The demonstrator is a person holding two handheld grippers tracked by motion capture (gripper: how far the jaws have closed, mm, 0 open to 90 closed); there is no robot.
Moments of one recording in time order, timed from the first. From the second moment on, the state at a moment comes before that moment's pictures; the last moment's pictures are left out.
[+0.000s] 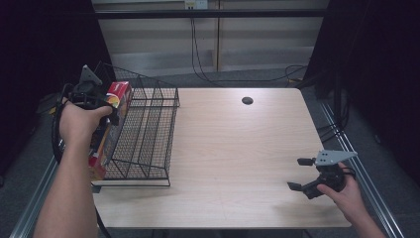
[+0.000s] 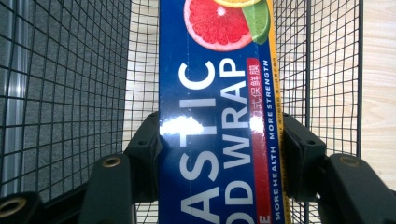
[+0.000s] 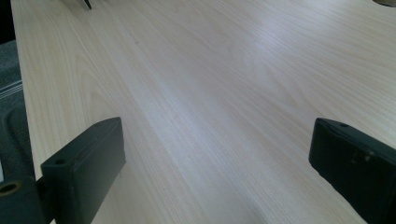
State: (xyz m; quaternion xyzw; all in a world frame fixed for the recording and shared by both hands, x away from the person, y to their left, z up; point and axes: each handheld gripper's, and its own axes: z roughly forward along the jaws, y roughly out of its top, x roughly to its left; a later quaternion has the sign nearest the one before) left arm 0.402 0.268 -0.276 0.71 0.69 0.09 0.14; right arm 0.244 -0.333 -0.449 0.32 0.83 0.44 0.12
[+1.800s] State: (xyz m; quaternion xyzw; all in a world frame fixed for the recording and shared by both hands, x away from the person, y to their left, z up) left arm 0.409 0.245 -0.251 0.70 0.68 0.10 0.18; right arm 0.241 -0.335 -0.449 0.32 0.83 0.44 0.12
